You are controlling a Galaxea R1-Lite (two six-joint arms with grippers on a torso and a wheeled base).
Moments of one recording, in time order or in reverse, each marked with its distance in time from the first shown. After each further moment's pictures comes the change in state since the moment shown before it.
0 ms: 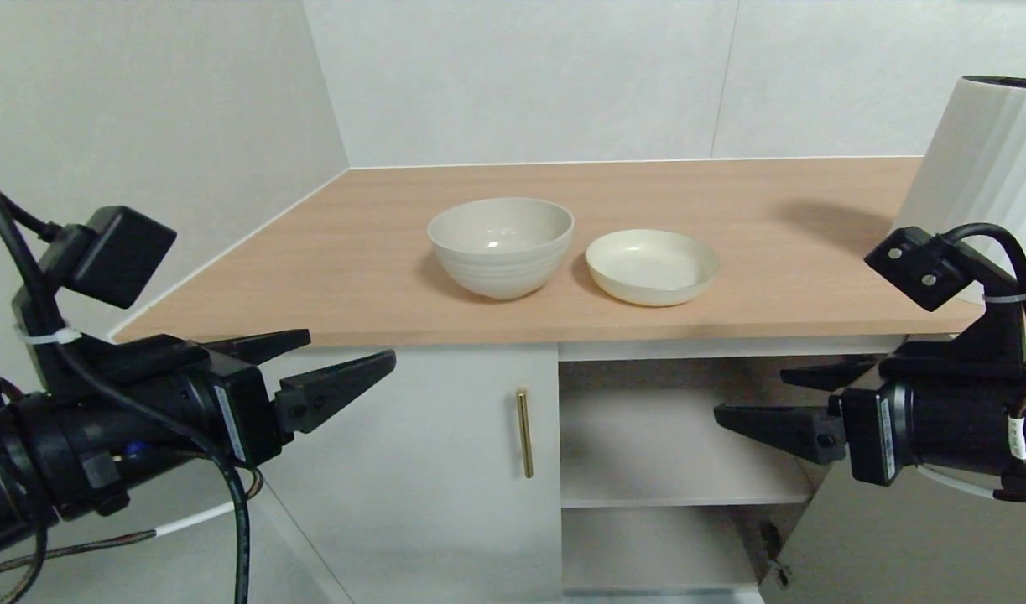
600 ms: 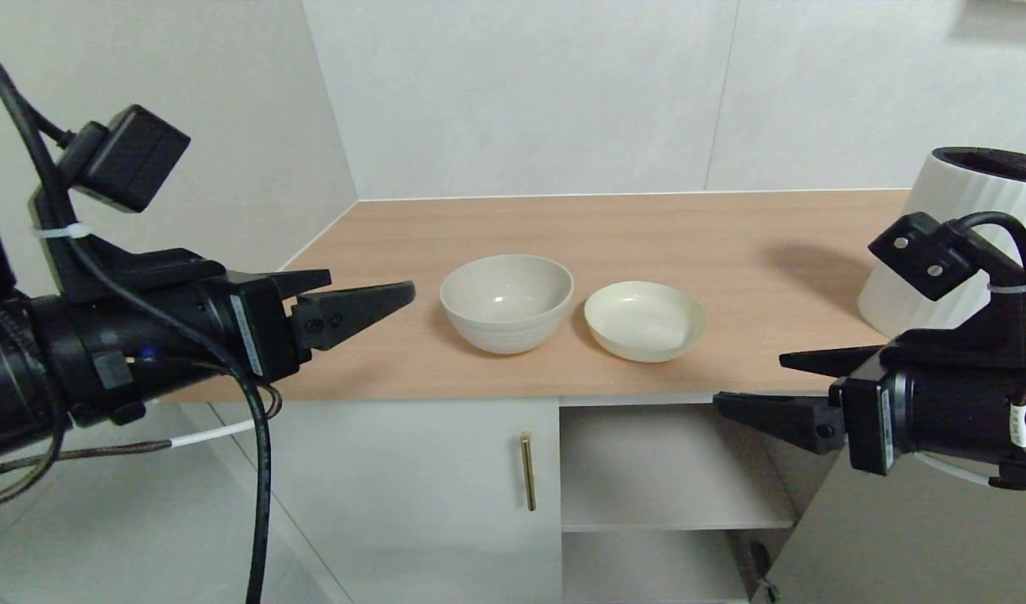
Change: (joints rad) left arm 0.000 0.078 -0.211 0.093 -0.047 -0.002; right arm 0.001 0.003 -0.003 -0.039 -0.004 -0.055
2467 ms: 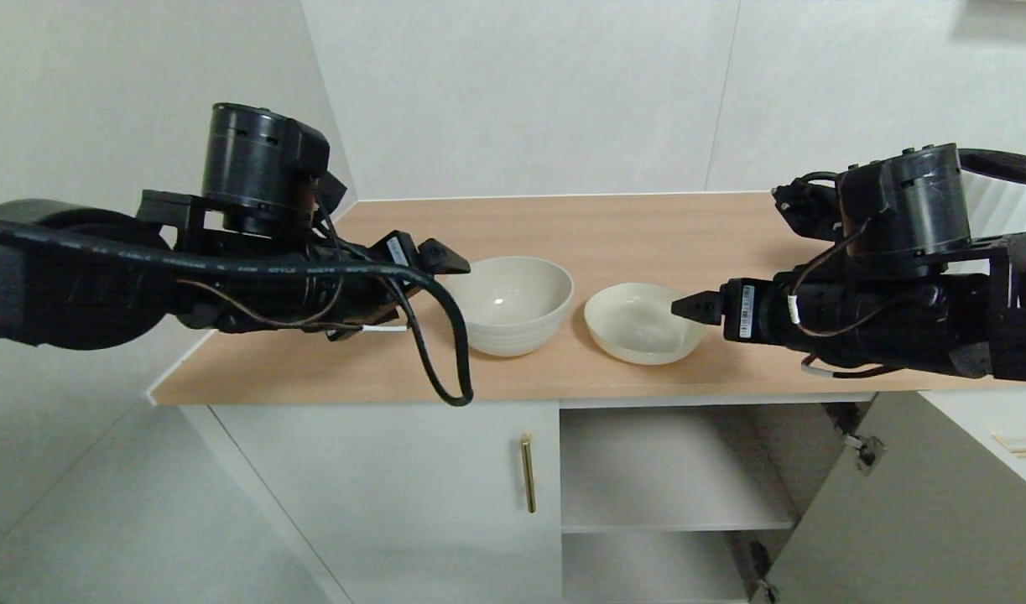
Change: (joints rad) left arm 0.032 0.443 -0.460 0.350 0.159 -0.541; right arm -0.063 0.328 -0.309 0.037 -0.295 0.261
